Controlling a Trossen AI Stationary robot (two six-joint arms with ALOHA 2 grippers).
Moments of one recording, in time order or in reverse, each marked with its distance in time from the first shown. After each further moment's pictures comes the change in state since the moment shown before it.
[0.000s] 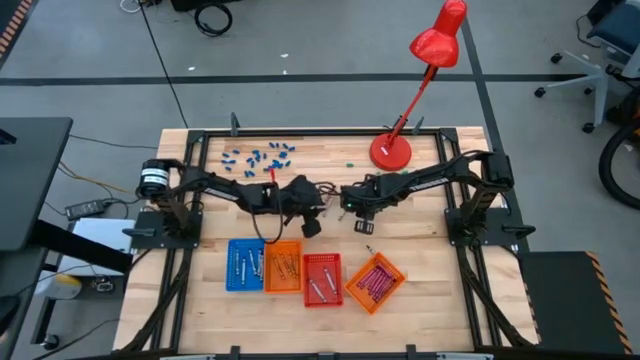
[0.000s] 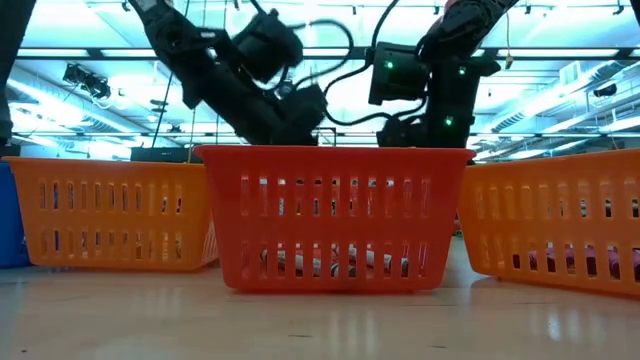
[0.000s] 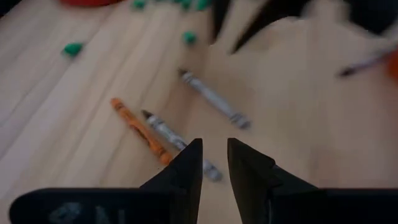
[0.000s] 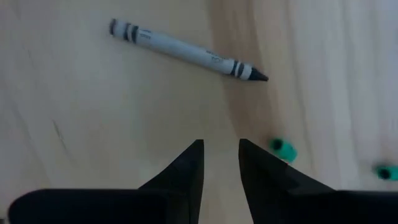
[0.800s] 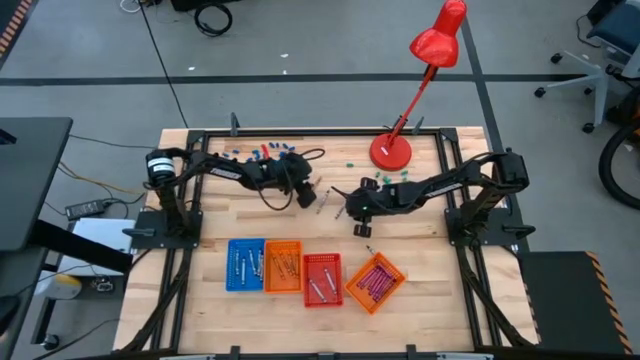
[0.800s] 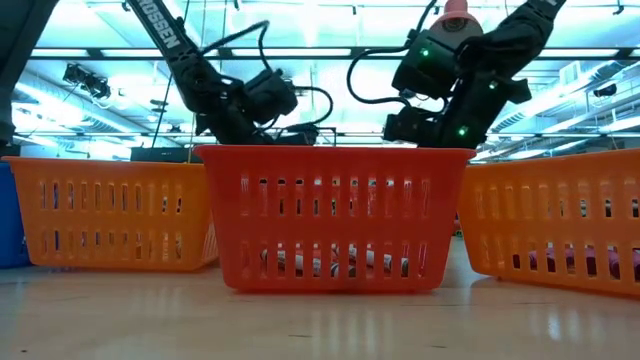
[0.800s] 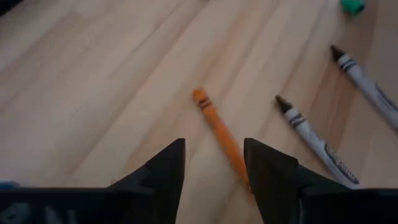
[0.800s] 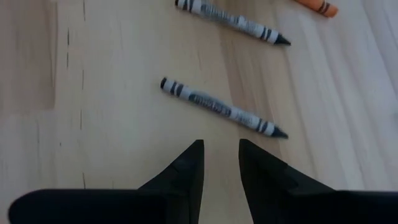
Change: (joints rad) left arm 0.269 0.053 0.000 -0.079 0.057 -0.057; right arm 0.026 -0.113 -0.277 0.551 0.011 -0.135
